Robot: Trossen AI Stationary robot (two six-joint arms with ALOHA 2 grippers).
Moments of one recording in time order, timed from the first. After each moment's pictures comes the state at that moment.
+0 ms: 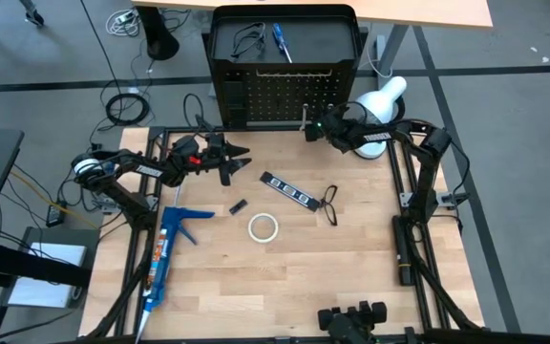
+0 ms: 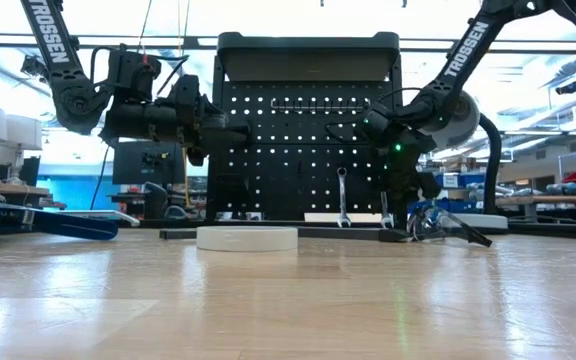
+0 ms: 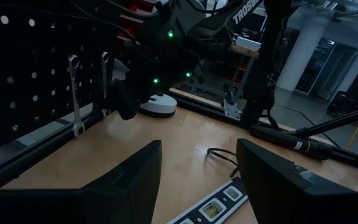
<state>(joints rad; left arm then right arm) 0.63 1.52 0.37 1.16 0.45 -0.27 -0.71 1.88 0.98 0.05 0.56 0.54</state>
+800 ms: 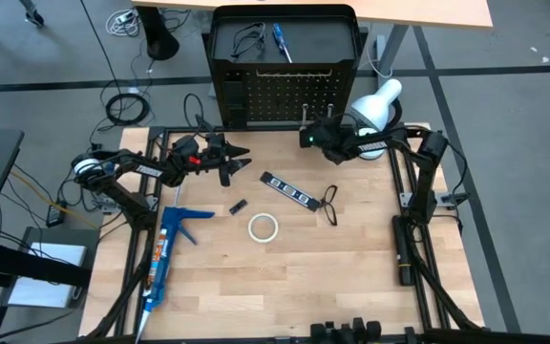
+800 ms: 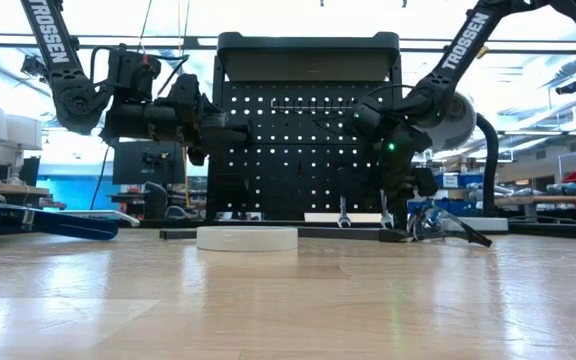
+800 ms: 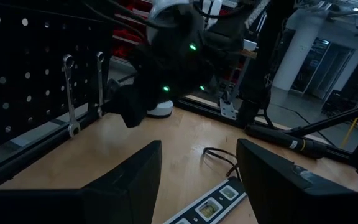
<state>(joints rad) 0.63 1.52 0.37 1.16 0.47 -0.27 -0.57 1.88 0.97 0.04 0.72 0.69</state>
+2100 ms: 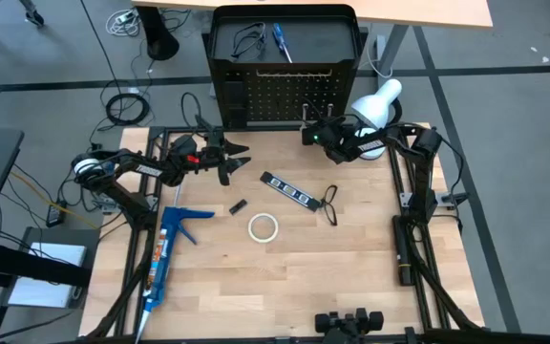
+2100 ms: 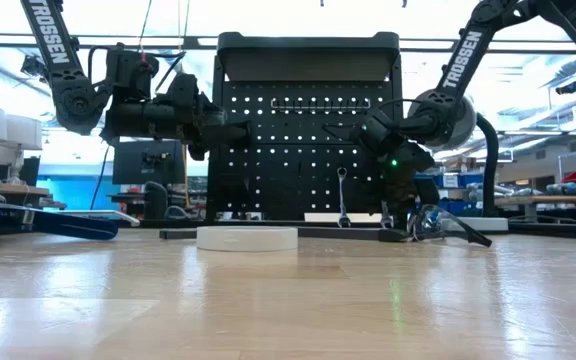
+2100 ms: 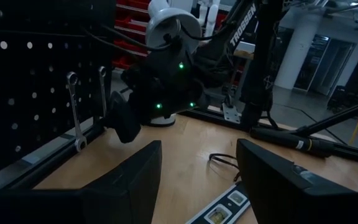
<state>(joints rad) 0.64 1.52 0.37 1.19 0.48 -0.22 -0.63 1.94 0.90 0.29 0.74 0.59</state>
